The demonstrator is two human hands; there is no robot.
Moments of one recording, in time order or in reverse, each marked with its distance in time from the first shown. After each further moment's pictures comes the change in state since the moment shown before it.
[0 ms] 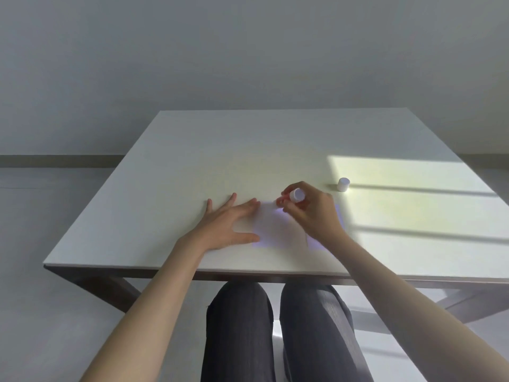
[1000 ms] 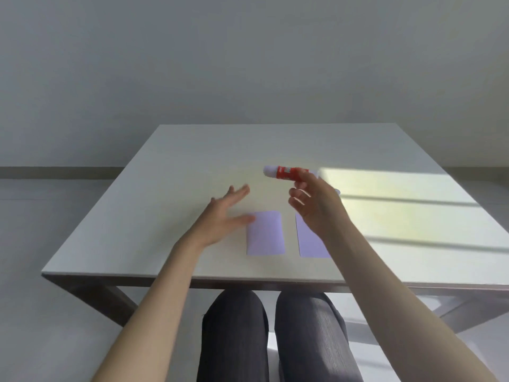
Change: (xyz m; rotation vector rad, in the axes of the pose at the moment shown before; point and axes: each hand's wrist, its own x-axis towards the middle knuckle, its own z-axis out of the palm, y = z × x) left_hand 0.000 0.033 -0.025 -0.504 0.236 0.025; right_hand 0.024 -0.027 -0.023 1.110 0.018 0.435
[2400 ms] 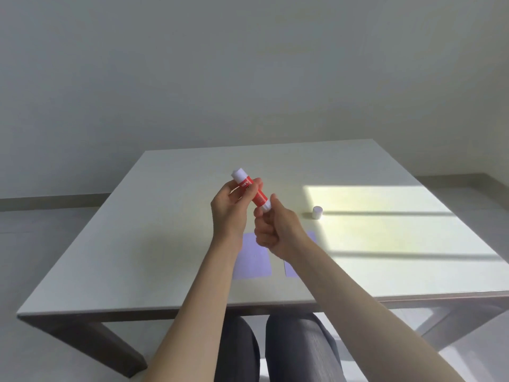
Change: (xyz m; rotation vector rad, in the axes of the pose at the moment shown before) left_hand 0.029 0.083 0.037 -0.833 0.491 0.010; right_hand -0.006 0.011 0.025 -0.190 -0.109 0.217
